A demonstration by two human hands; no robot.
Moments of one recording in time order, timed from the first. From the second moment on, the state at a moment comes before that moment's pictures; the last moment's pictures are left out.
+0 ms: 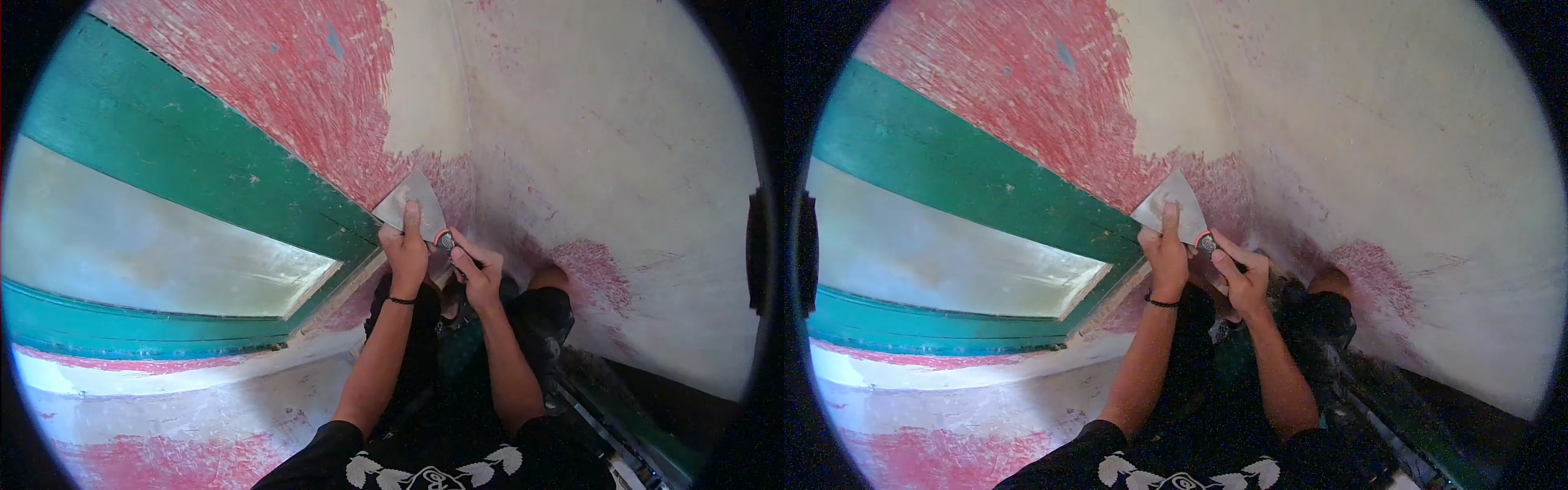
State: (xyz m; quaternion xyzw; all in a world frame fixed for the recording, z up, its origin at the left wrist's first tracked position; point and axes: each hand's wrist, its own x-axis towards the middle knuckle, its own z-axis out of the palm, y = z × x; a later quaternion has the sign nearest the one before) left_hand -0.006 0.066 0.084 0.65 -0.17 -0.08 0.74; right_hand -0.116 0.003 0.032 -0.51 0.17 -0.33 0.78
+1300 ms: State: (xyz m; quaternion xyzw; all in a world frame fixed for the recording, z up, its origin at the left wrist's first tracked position) left_hand 0.000 0.071 0.088 0.68 -0.18 -0.05 0.71; right_hand -0.110 0.005 0.035 -0.54 0.17 -0.33 0.76
